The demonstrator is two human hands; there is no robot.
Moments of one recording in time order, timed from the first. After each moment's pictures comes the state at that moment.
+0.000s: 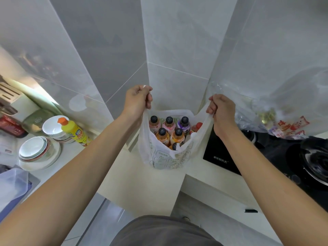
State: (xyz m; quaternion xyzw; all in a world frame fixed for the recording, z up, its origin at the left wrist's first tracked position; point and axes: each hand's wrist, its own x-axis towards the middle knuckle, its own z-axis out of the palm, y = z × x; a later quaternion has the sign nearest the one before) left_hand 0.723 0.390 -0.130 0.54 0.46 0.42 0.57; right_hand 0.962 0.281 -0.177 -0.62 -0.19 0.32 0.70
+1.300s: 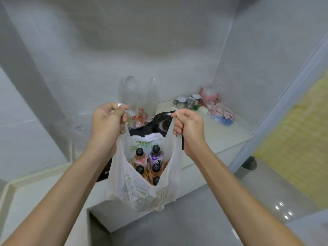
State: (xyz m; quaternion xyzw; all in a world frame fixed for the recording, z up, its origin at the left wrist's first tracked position) left_hand 0.905 0.058 -0.020 0.65 0.16 0.26 0.70; right_hand 0.983 -0.131 -0.051 -0.61 -0.09 0.05 0.79
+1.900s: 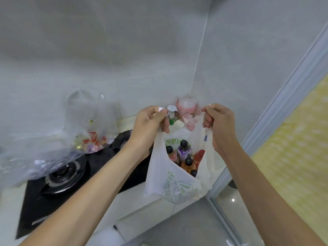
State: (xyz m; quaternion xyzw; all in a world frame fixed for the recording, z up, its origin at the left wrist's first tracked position) left_hand 1.196 -0.180 -0.031 0.68 0.03 0.15 0.71; right_hand 1.274 -0.369 -0.041 -0.65 -0.06 -0.08 0.76
